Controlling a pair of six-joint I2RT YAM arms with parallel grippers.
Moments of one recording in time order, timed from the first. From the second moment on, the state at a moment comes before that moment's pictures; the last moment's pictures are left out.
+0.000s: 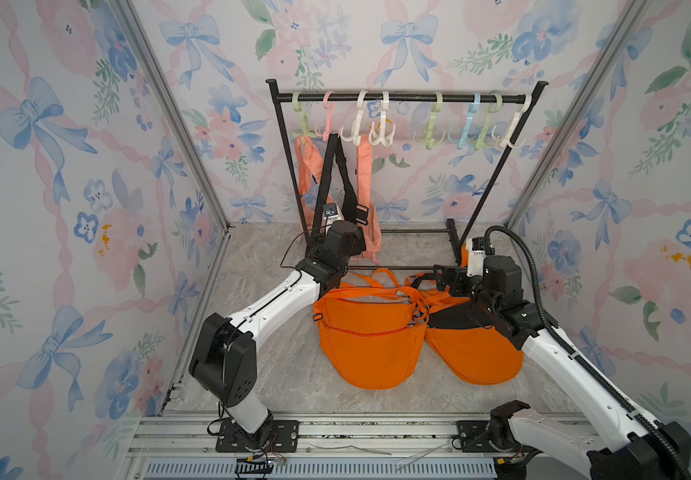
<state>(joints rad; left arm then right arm) -0.59 1.70 1.44 -0.10 -0.48 -0.42 0.34 1.06 0.90 -0.29 0.07 0.28</state>
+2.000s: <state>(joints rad) -0.37 1.77 1.91 -0.38 -0.31 -0.39 0.43 1.95 1.76 -0.11 -0.25 0.20</state>
